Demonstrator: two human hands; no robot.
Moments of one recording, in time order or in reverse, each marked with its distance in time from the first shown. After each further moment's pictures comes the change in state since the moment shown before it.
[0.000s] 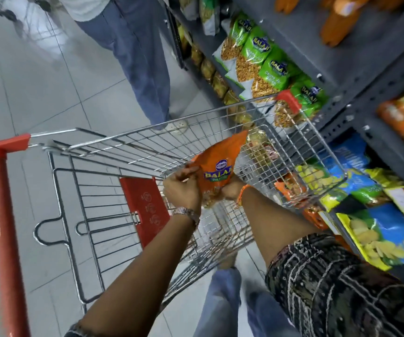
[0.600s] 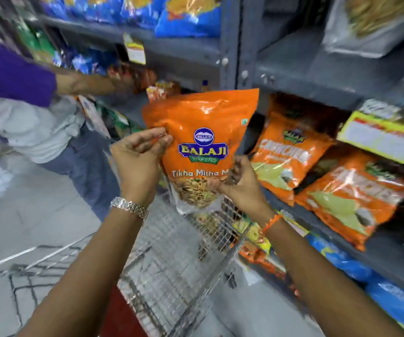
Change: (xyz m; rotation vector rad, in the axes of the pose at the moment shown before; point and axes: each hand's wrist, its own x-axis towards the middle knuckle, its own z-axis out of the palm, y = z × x) left_hand -0.126 0.285 -0.025 -0.513 -0.664 0.716; right_hand -0.306 -0.118 -0.170 0.440 0.810 -0.566
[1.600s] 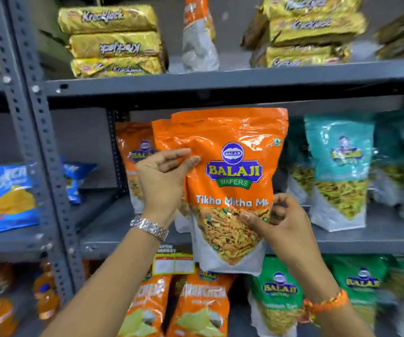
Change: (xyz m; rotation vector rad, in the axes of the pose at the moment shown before) left_hand -0.094 0.250 0.305 -0.618 -0.660 0.259; right_hand -0.200 -0.227 -0.270 -0.258 0.952 -0.338
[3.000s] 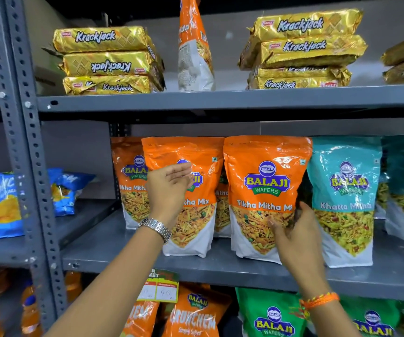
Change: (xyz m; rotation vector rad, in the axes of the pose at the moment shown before) left_hand 0.035 -0.044 0.043 0.232 0.052 -0.090; right_hand 0.087 0.062 -0.044 -0.462 0.269 -0.095
